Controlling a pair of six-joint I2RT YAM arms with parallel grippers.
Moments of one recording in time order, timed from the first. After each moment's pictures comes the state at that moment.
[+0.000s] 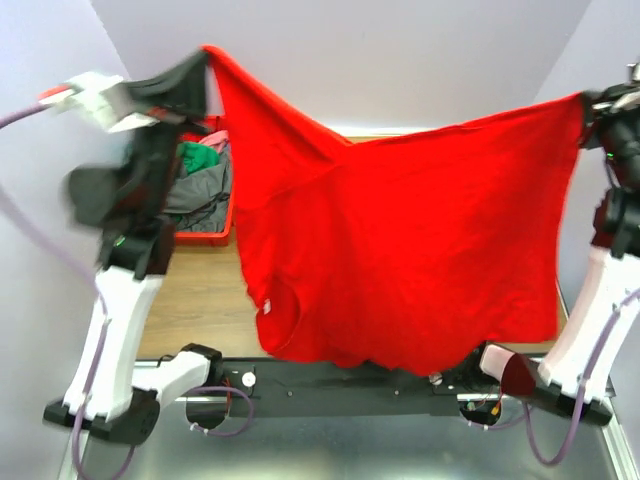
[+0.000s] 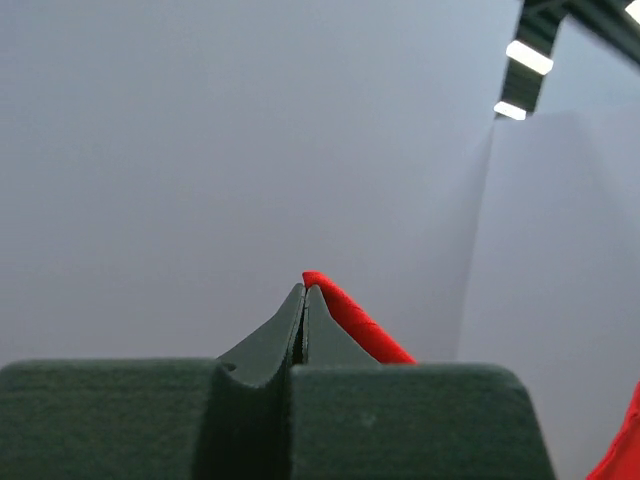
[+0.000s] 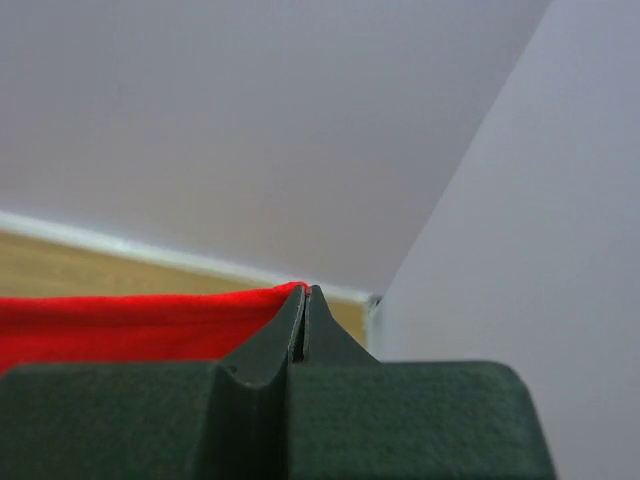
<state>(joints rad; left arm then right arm) -0.28 1.03 1.56 0.26 0.11 -0.29 -0.41 1.16 1.88 -0.53 -0.49 -0.22</state>
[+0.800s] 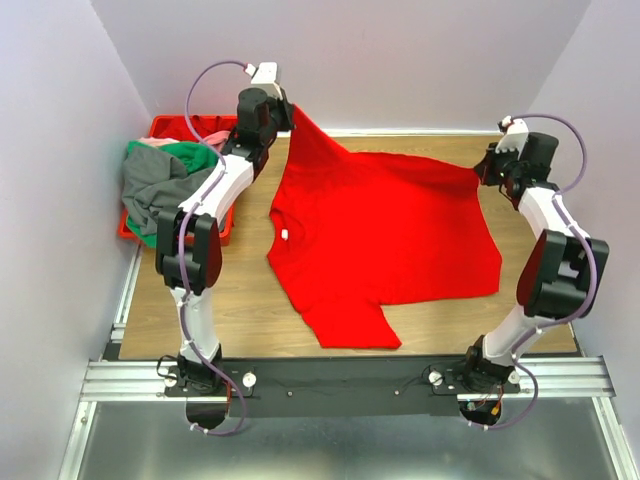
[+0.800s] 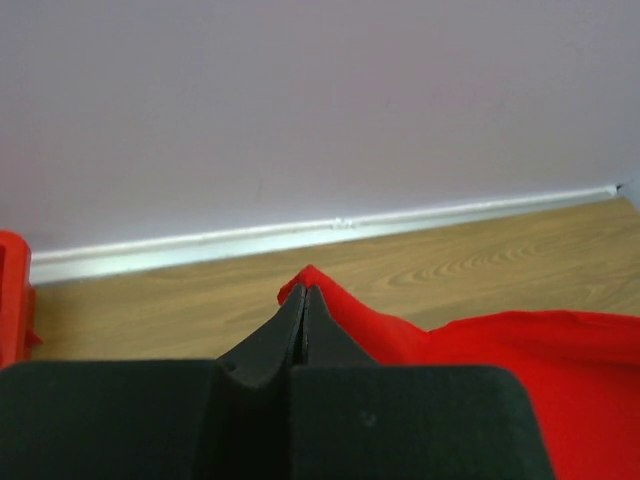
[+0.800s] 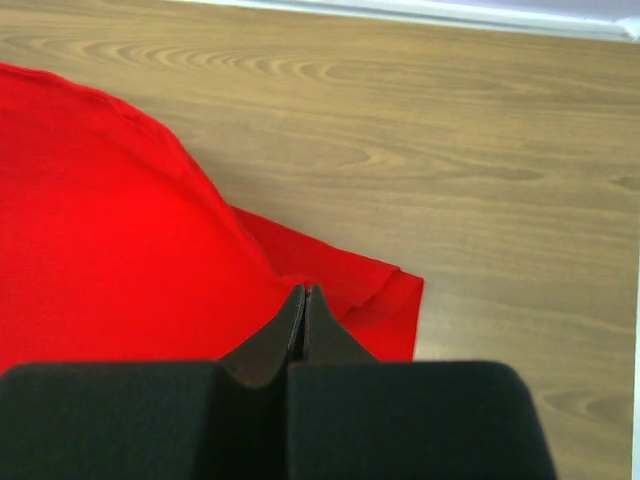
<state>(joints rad) -0.27 1.98 1.71 0.18 0.06 -0.25 -0.26 1.70 1.24 -0.04 -0.47 -0.16</state>
